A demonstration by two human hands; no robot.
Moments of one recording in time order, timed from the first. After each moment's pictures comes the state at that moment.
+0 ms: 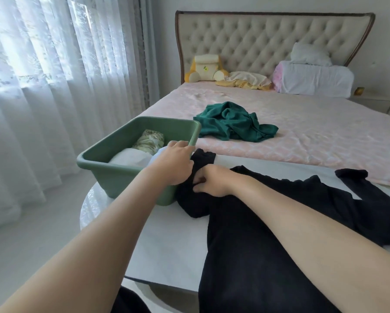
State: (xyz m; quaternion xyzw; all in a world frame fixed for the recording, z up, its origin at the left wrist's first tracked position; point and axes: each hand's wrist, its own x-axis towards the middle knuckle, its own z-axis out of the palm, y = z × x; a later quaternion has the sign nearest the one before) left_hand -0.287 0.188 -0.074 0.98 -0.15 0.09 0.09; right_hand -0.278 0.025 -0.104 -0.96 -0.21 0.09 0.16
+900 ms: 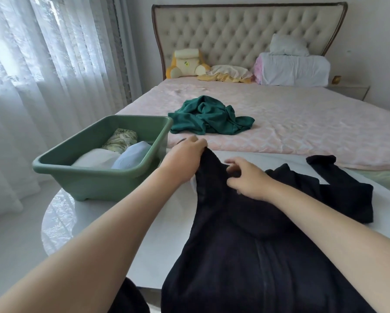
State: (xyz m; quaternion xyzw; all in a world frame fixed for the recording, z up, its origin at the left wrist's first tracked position) left_hand -0.274 0.081 -0.089 0.94 -0.25 0.20 0.15; right_hand -0.322 -0.124 -0.115 -0.92 -0.06 0.02 0.40
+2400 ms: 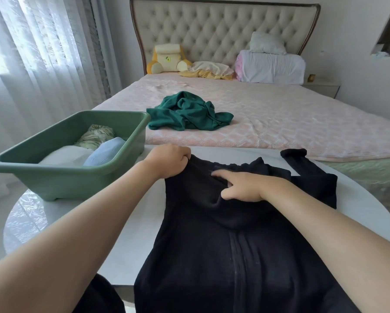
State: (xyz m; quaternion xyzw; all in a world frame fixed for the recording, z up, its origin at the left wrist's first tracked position) left_hand -0.269 0.063 -0.093 0.96 -0.24 0.05 0.10; right_hand -0.349 -0.161 -0.099 -0.97 -0.08 0.19 0.16
